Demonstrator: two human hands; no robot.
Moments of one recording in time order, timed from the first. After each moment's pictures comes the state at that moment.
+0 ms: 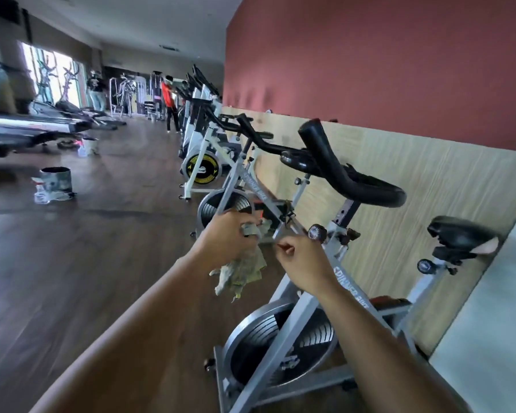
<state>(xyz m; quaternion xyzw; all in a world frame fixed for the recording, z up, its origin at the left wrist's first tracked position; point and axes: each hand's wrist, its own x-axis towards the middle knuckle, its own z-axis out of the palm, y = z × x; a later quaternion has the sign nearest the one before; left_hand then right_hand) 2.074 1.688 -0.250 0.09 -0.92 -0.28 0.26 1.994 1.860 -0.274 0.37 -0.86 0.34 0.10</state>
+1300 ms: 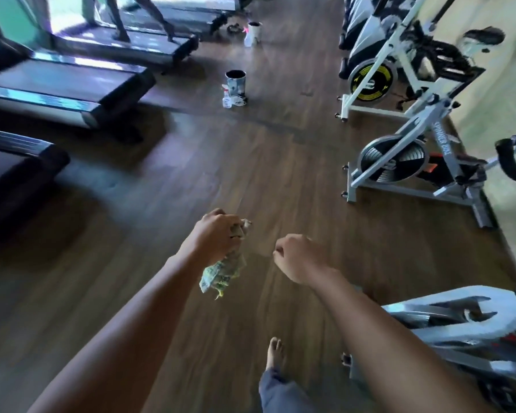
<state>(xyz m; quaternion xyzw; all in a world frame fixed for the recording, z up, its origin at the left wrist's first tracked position) 2.435 1.393 -0.070 0.42 -0.87 -0.23 0.08 2.268 1.513 -0.094 0.56 -0.81 0.07 -0.18</state>
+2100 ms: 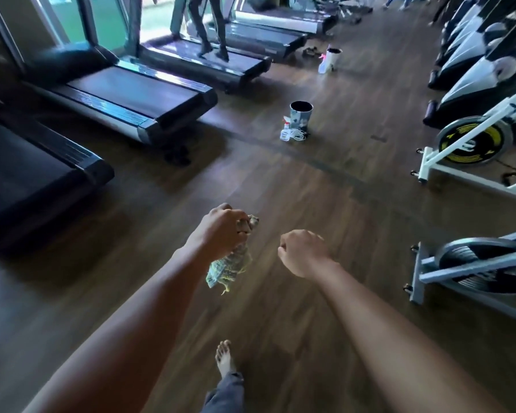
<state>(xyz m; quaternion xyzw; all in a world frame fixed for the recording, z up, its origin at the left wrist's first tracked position) 2.305 0.995 -0.049 0.52 -0.82 -0.20 0.13 2.117 1.052 -0.083 0.67 -0.74 -0.01 -0.12</state>
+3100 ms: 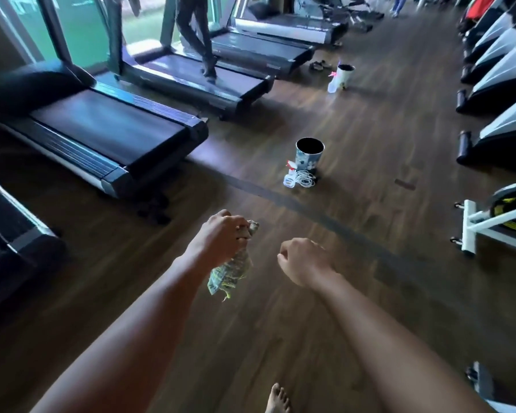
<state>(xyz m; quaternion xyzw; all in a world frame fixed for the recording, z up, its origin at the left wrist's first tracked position) 2.119 0.377 -0.059 0.52 -0.81 -0.20 0.14 1.933 0.441 -0.086 0.65 -0.74 0.02 -0.16</state>
